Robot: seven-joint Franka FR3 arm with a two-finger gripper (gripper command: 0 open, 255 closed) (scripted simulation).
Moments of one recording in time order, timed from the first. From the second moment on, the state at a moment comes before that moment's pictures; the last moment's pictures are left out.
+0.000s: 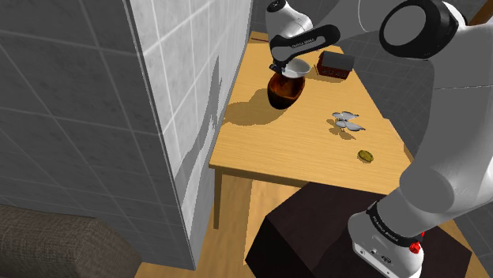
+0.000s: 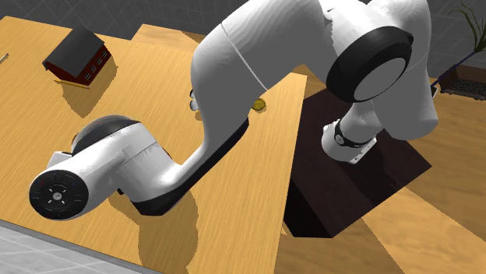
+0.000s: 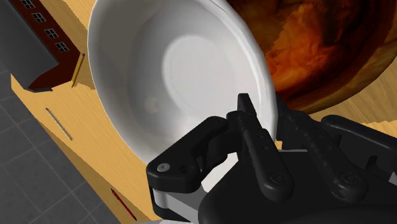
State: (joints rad) arm -0.37 0.63 0.23 -1.47 -0.77 2.15 0.17
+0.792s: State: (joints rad) arm -0.36 0.61 0.24 -1.47 -0.76 2.12 0.17
